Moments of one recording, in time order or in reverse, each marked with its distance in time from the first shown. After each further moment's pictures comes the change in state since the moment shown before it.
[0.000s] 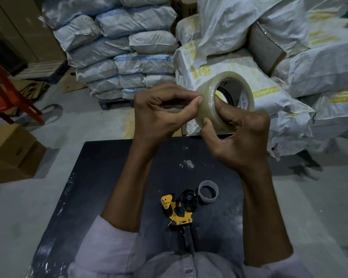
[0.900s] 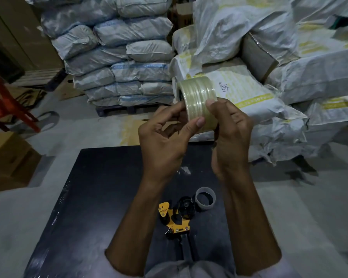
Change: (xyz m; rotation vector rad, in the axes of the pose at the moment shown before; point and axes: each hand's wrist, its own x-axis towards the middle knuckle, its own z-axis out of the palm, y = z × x) left_hand -0.038 0.020 0.032 -0.232 0.221 -0.342; right_hand 0.019 -0.034 0.021 0.883 0.182 0.668
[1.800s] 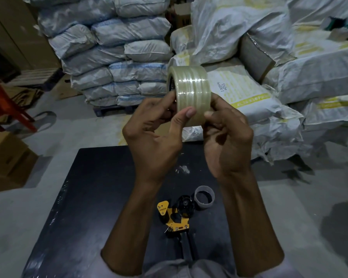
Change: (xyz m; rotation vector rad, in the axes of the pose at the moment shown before) left_hand 0.000 0.019 -0.012 0.236 0.149 0.275; right_hand -0.014 -0.015 0.007 0.261 -0.217 0.086
